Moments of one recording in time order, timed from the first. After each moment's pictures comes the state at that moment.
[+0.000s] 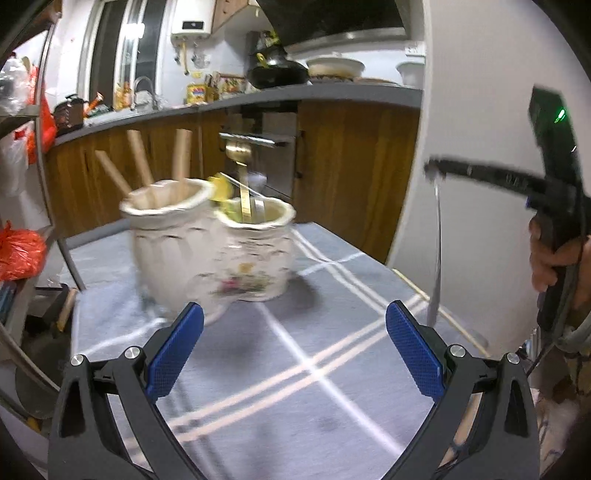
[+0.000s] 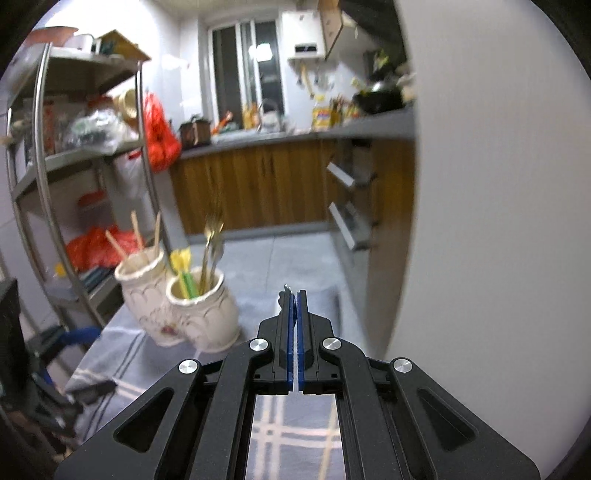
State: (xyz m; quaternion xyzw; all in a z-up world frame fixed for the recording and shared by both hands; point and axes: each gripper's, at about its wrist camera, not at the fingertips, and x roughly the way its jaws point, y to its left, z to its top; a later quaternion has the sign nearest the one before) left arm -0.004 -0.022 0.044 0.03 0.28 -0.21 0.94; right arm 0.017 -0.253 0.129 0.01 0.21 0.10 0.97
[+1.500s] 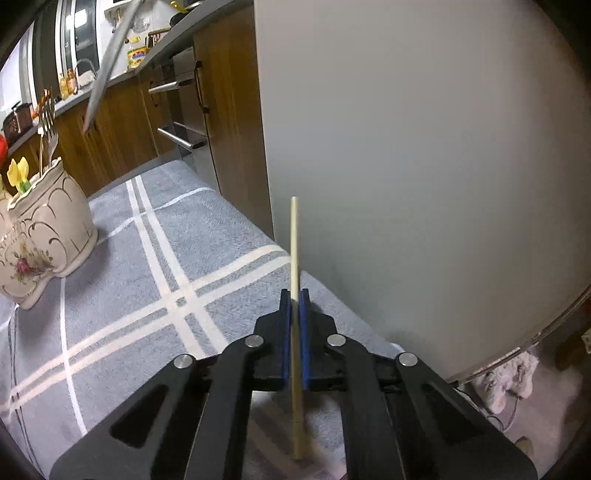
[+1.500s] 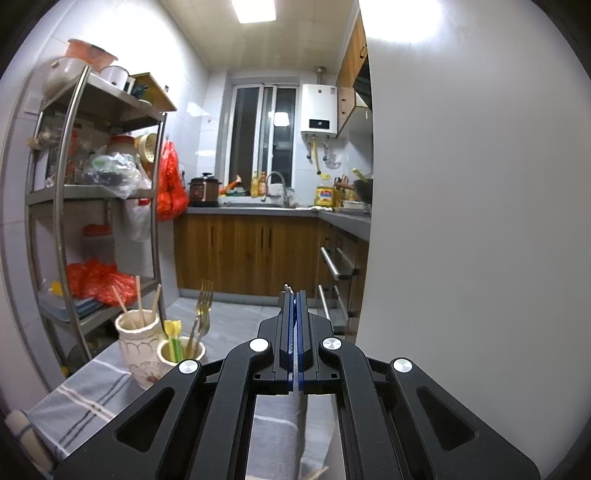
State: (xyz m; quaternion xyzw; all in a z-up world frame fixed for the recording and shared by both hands) left arm -0.010 -0.226 -0.028 0.11 0.38 -0.23 0.89; right arm -0.003 -0.273 0.179 -0.04 0.08 0.12 0.99
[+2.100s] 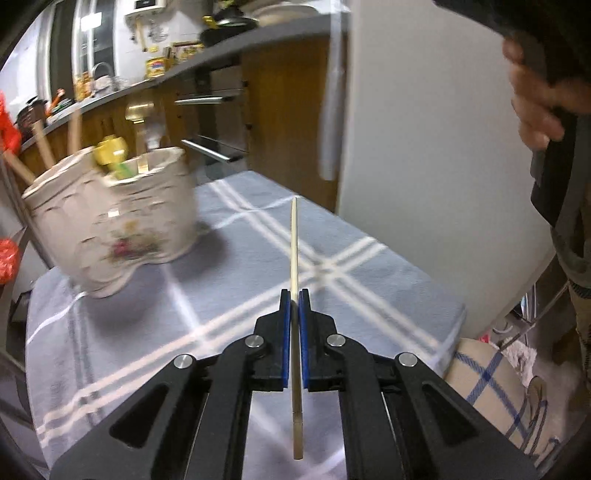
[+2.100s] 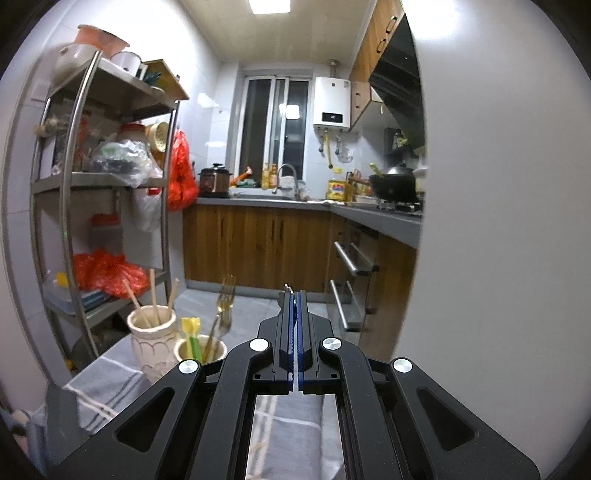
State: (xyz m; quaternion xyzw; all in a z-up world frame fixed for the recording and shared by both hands) left arm -0.020 -0.094 0.012 0.09 0.35 -0.23 0.91; right arm 0.008 -0.223 0.176 -0.05 0.10 0.13 0.99
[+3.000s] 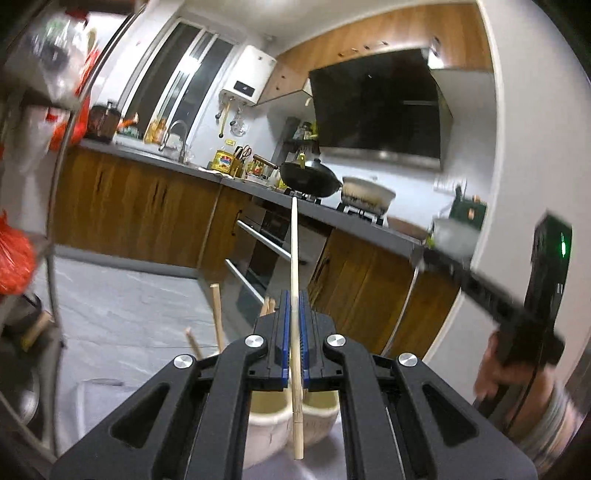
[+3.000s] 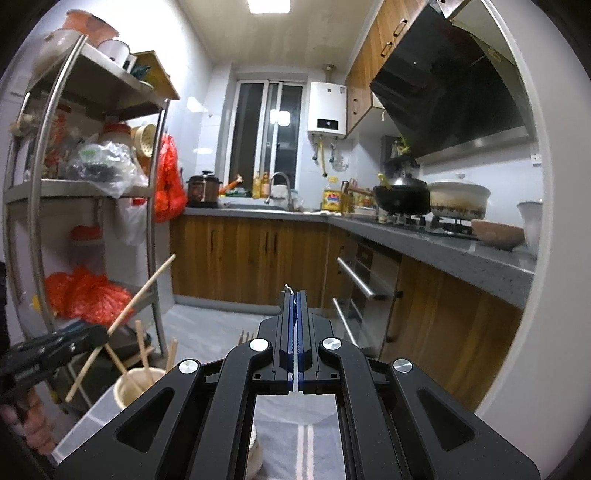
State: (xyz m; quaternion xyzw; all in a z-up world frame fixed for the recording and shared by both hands) left arm 0.081 0.082 0.120 -0.16 0.12 -0.21 0.96; right arm 0.095 -0.138 0.184 -0.04 0.08 0.10 0.99
